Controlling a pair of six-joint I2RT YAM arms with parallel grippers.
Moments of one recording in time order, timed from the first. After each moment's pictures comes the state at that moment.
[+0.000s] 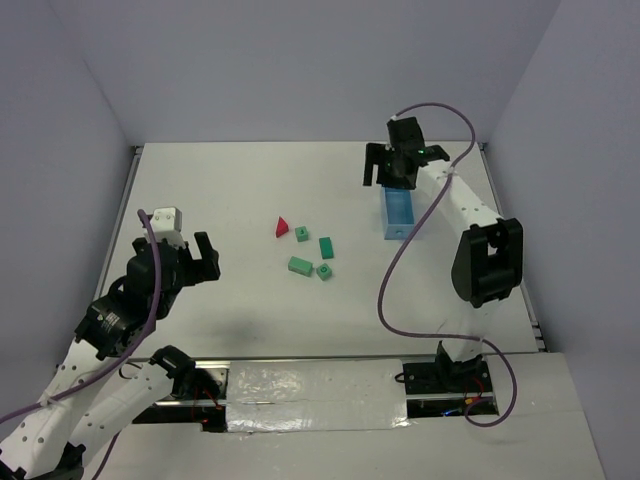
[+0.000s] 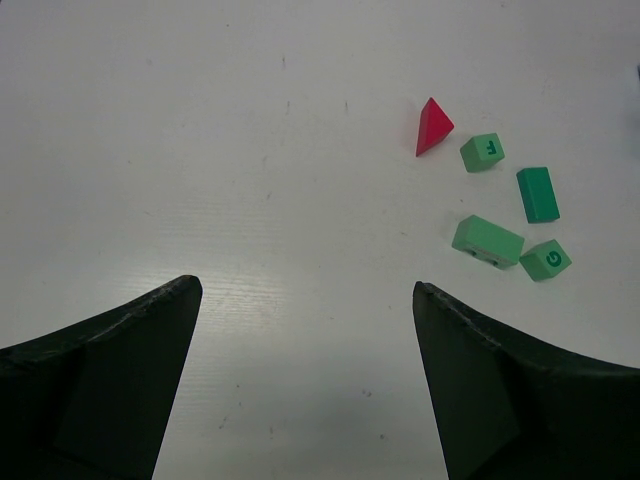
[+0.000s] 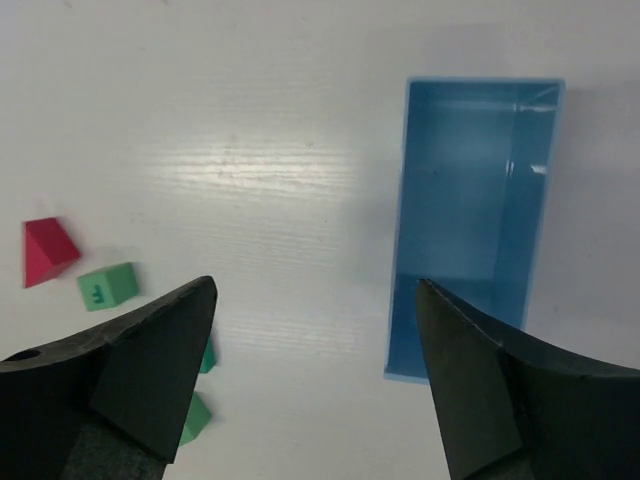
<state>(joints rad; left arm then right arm) -0.52 0.59 0.88 -0.77 -0.45 -0.39 0.24 1.83 1.64 -0.62 0.00 0.30</state>
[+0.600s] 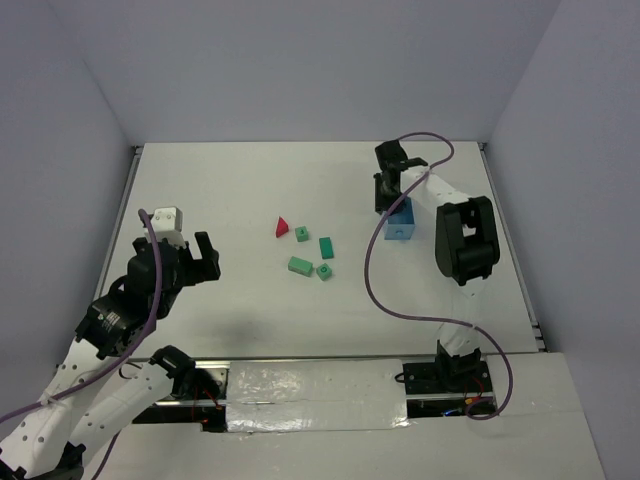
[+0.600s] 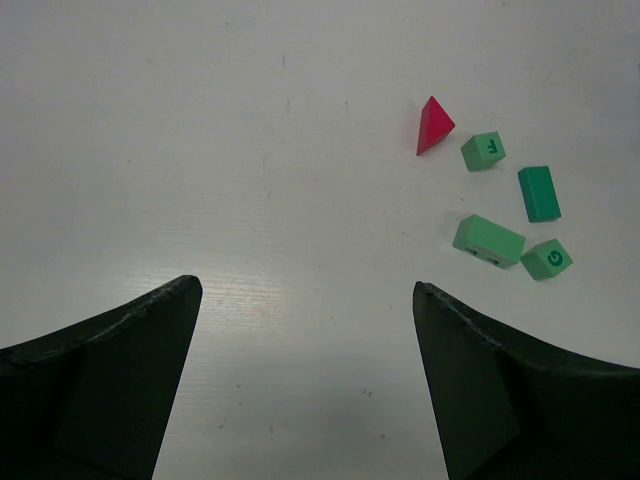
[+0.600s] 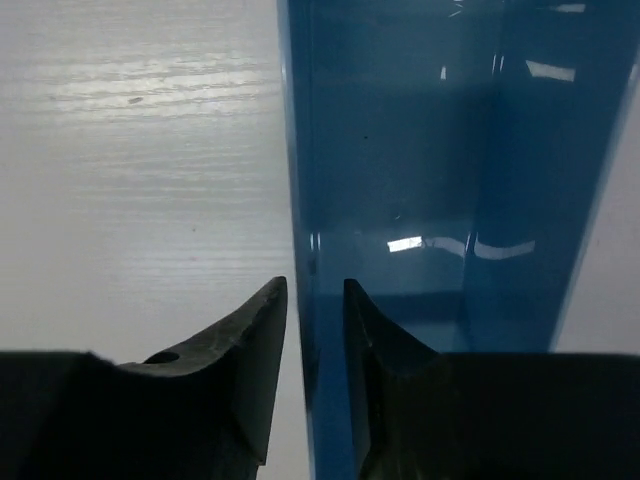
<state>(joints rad) -0.52 0.59 0.88 -0.77 -0.45 -0.39 0.25 2.04 1.60 -0.66 0.15 0.26</state>
